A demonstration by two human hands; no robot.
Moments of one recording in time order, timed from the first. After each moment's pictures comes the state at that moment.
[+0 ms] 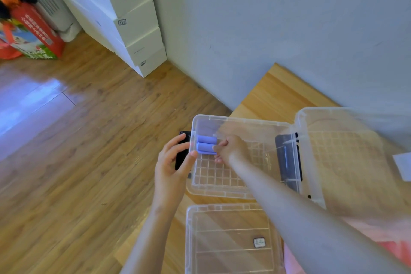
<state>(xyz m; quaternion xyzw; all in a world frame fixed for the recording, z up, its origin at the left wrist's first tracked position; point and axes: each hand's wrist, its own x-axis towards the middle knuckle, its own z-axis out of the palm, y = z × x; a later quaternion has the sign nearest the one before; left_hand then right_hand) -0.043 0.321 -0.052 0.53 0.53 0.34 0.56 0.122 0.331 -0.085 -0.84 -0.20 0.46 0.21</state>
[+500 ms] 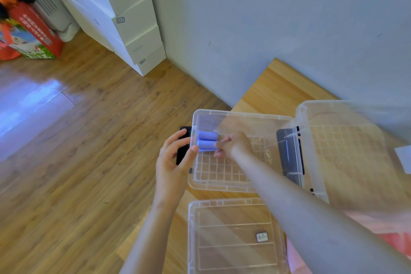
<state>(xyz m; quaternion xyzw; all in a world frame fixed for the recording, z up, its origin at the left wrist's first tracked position) -0.043 0.321 -0.053 0.54 0.53 0.35 0.56 0.124 0.331 -0.084 -0.84 -0.15 0.48 0.20</state>
